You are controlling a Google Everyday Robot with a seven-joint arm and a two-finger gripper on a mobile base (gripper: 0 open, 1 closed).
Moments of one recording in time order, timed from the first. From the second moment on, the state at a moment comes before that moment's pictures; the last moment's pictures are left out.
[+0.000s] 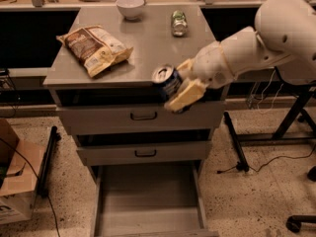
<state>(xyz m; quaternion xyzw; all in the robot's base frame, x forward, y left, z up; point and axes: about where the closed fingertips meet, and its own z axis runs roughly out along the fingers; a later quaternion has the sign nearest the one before) 0.549 -0.040 0.879 -0.64 0.63 0.26 0.36</state>
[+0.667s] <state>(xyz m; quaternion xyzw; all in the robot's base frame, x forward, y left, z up) 0.461 -0.085 0.807 -0.59 0.72 0.27 0.25</state>
